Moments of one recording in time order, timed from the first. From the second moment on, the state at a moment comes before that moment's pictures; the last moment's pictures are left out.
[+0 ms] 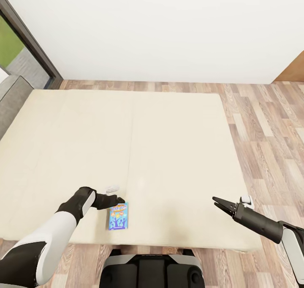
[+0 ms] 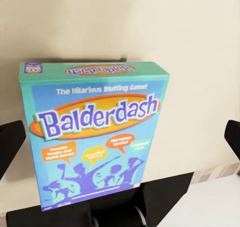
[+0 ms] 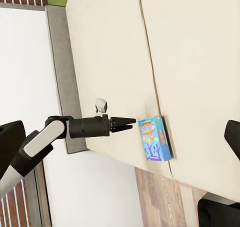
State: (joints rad) left arm -0.91 0.04 0.12 -0.39 0.01 0.73 -0.38; right arm -0.27 -0.22 -0.39 -1.42 -0.53 1.01 1.01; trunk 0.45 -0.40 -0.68
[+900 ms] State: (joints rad) left arm -0.91 0.04 0.12 -0.39 0.01 0.73 -0.37; right arm -0.27 -0.22 -0.39 -1.42 -0.53 1.01 1.01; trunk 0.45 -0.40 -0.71
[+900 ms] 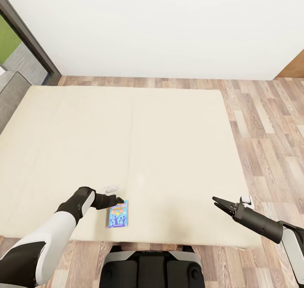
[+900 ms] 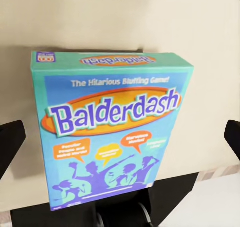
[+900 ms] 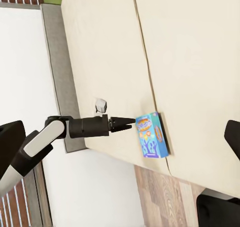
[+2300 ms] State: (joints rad) left arm -0.91 0.04 0.12 -0.39 0.00 0.72 -0.37; right arm -0.27 -0.22 -0.39 -1.42 -0.53 1.01 1.02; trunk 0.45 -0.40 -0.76
